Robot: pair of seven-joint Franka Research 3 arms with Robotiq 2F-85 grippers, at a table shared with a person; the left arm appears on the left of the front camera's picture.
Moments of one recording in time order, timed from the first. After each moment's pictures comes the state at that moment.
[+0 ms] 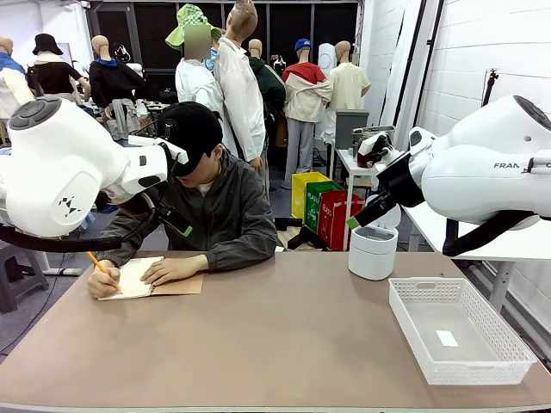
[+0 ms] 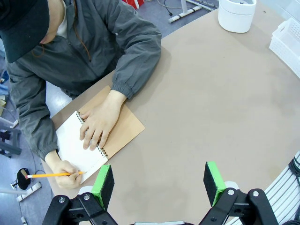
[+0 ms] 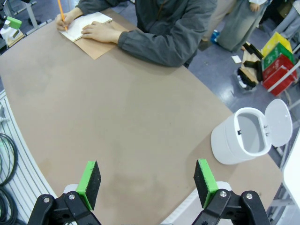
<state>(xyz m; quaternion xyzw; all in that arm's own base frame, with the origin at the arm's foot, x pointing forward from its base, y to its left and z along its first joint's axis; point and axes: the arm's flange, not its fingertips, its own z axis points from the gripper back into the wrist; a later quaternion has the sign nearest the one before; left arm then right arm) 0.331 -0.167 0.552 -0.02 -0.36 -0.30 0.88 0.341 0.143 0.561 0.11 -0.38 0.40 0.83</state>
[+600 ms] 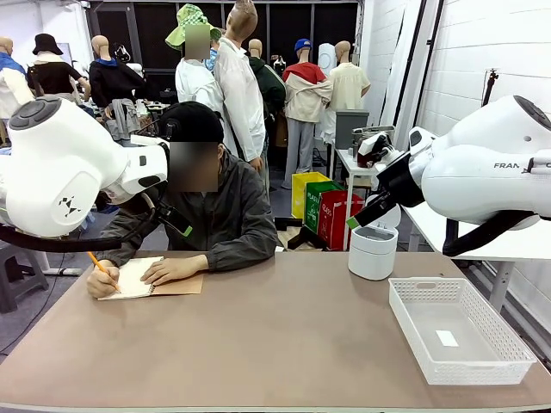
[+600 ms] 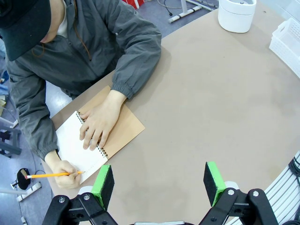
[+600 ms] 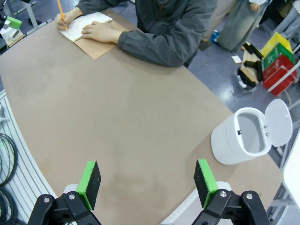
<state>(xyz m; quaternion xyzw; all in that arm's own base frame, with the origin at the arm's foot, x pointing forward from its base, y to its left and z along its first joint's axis) 0.331 -0.167 0.552 -0.02 -0.36 -0.30 0.88 0.341 0.143 0.561 0.11 -0.38 0.40 0.83</state>
